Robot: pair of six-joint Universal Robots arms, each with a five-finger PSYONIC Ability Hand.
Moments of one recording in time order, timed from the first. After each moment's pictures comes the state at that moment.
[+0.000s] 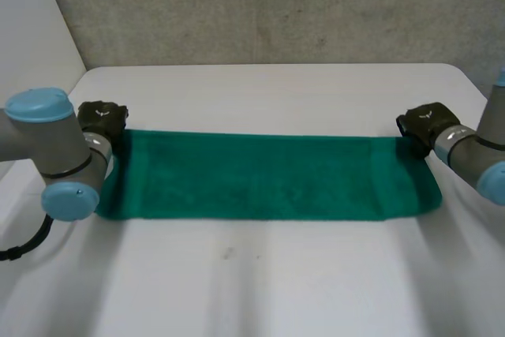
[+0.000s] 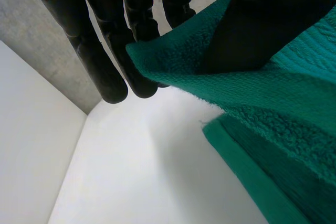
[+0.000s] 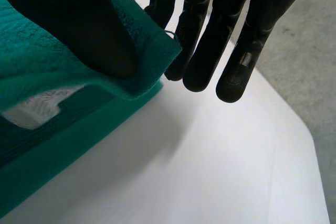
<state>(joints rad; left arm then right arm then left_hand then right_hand) 4.50 -2.36 -1.19 3.37 -1.67 3.57 1.68 -0.74 1.02 0.10 1.38 2.51 1.16 1.20 1.19 1.19 0.97 0.98 1.18 1.19 1.19 1.00</state>
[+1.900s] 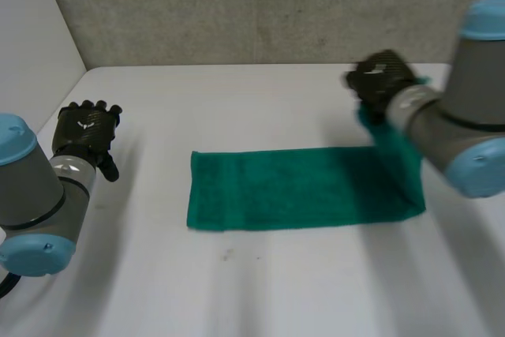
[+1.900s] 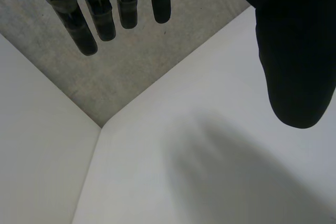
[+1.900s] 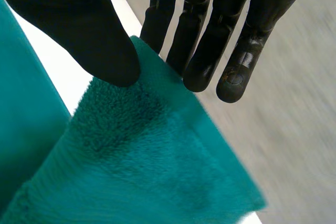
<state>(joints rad) 4.48 -1.95 -1.71 3.54 -1.66 3.55 1.98 -1.02 1.04 0.17 1.48 2.47 0.20 0.21 0.22 0.21 0.05 0.98 1.18 1.18 1.19 0.98</state>
